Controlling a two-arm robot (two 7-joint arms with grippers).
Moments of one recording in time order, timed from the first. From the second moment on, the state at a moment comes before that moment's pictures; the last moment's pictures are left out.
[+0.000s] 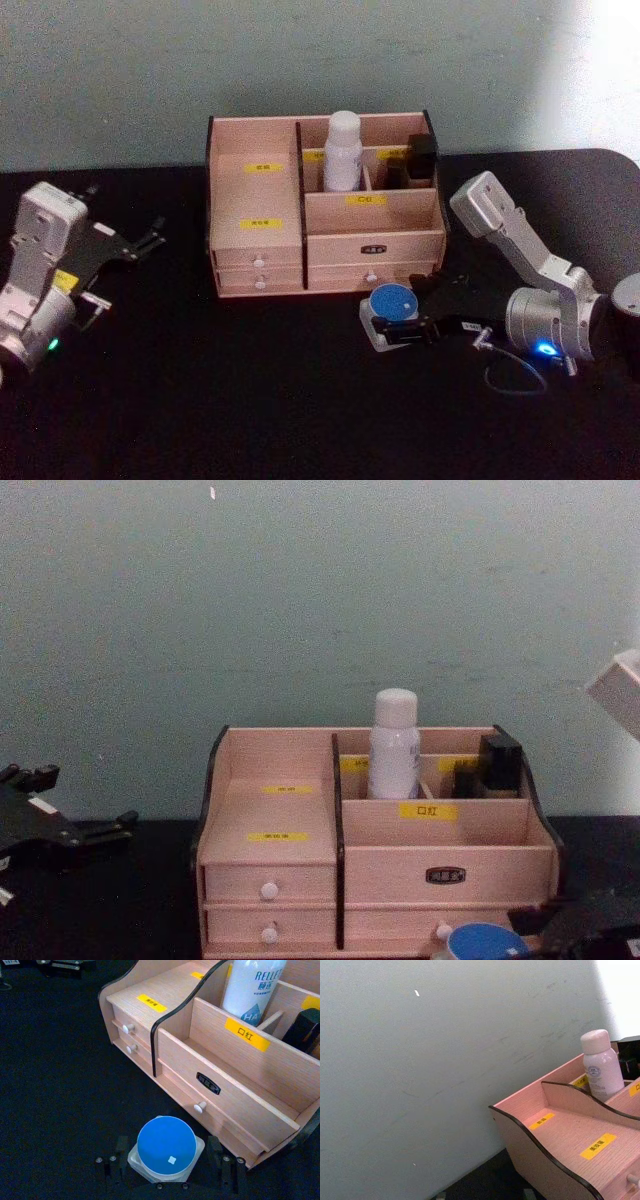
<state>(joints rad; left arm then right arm) -0.20 0.60 0.45 -1.41 -0.25 -0.12 0.03 0.31 0.59 -0.54 -1.55 0.41 0.46 0.49</state>
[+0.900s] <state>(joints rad) -0.20 0.60 0.45 -1.41 -0.25 -0.12 0.03 0.32 0.58 -0.55 -1.53 0.39 0.46 0.49</state>
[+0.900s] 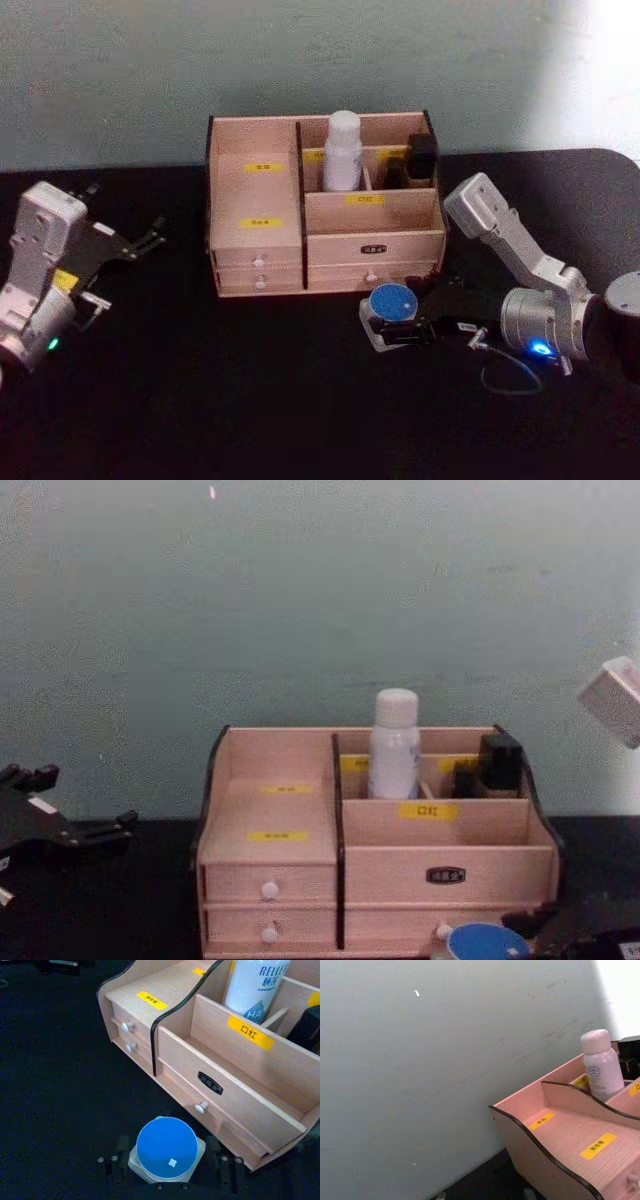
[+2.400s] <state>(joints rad) -0.20 0.60 0.45 -1.41 -0.25 -0.12 0.03 0.34 0.60 -0.53 -1.58 0.47 0.48 0.53</state>
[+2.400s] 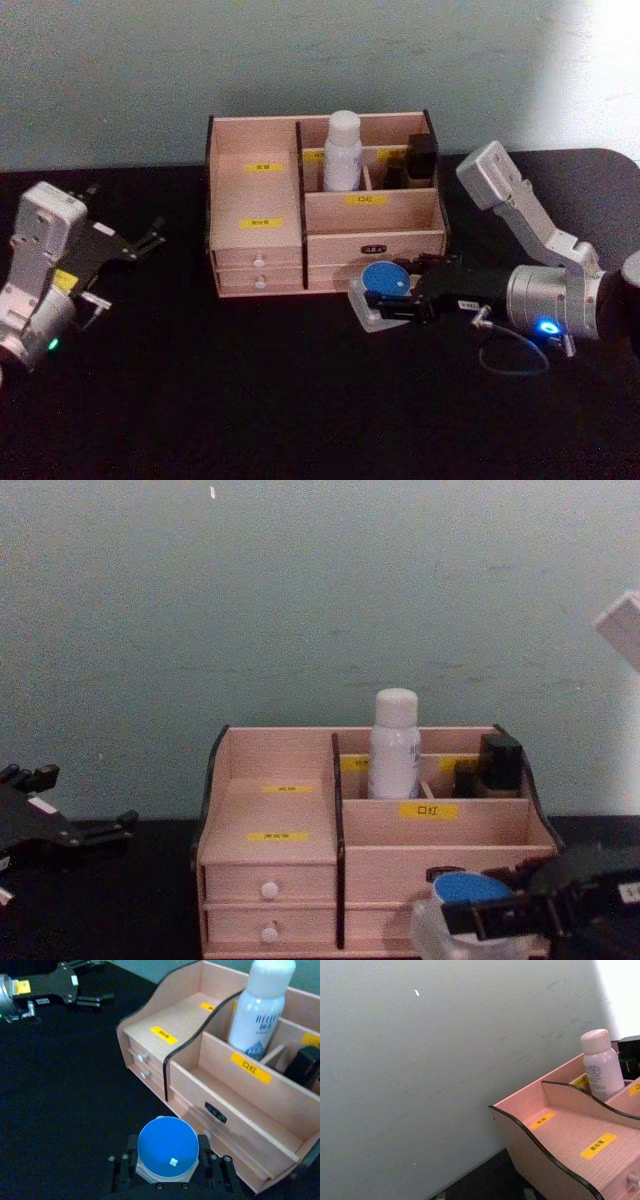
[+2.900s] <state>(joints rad) -0.20 0.60 0.45 -1.41 -0.25 -0.12 0.03 0.43 0.58 -0.55 -1.60 0.51 0.50 0.52</state>
